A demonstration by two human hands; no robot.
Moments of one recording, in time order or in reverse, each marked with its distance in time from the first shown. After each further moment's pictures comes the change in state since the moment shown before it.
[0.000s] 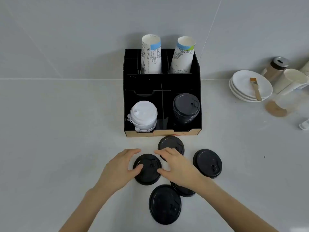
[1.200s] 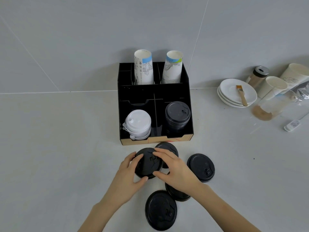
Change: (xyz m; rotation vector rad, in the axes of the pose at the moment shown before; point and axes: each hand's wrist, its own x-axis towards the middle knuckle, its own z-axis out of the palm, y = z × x) left_hand -0.008 0.021 0.018 -0.099 0.042 0.079; right_hand -0.012 0.004 0.000 0.135 0.246 -0.067
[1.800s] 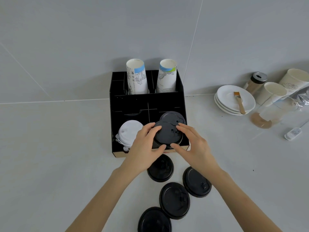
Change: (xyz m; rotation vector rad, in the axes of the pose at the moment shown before) left_hand 0.093 0.082 -0.016 0.033 0.123 0.226; right_hand 0.034 0.019 -0.087 0.002 0.372 0.061
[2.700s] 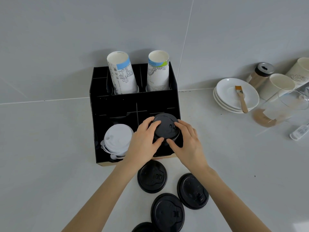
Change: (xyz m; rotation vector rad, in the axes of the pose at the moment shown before) left_hand 0.064 -0.010 0.035 0.135 -0.035 -0.019; right_hand 0.039 0.043 0.019 -0.067 0.072 0.115
